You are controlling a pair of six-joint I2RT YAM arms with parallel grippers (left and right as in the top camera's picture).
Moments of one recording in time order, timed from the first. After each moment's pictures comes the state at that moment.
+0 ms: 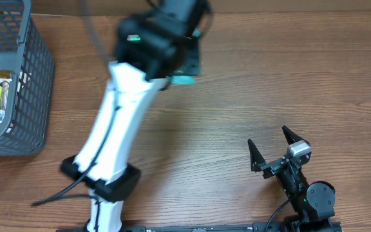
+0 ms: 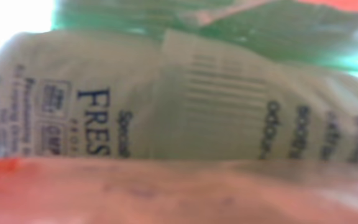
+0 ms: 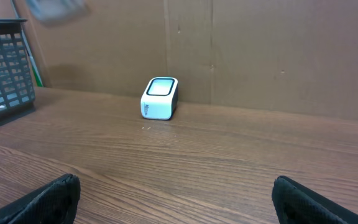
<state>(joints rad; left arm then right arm) -0.61 2.09 2.65 -1.68 -0.16 -0.55 0.18 0.01 0.02 -0.02 -0.19 0.04</state>
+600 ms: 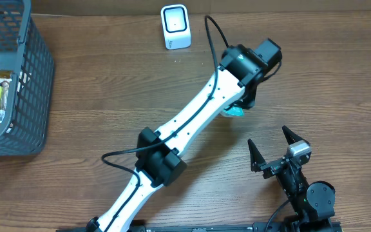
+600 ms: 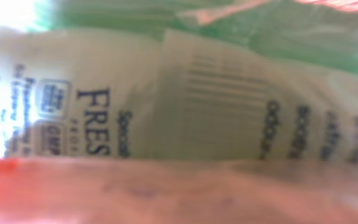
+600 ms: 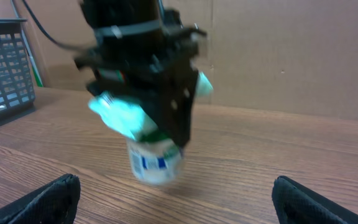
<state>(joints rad) -0.82 2.47 2.64 -1.57 -0.13 -0.65 0.18 0.01 0.02 -0.02 -0.19 0.04</state>
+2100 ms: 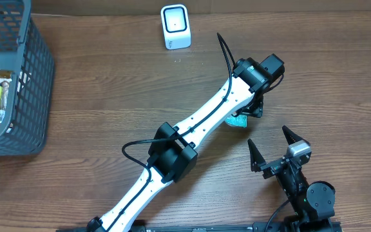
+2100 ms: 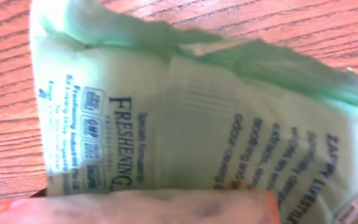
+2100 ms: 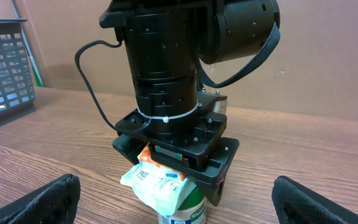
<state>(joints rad) -0.84 2.62 2.64 -1.48 -0.09 -0.69 0.18 0.01 0.02 -0.02 -0.19 0.04</state>
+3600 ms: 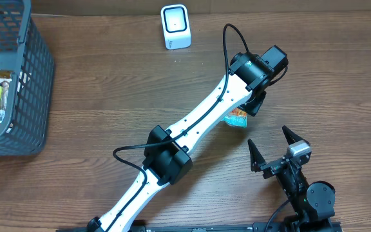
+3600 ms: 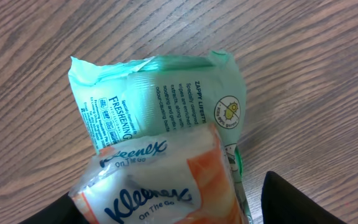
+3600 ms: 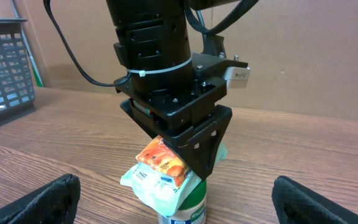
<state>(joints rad) -0.84 2.55 2.67 -1.49 -0.10 -0.34 0.18 0.01 0.02 -0.02 -0.19 0.04</state>
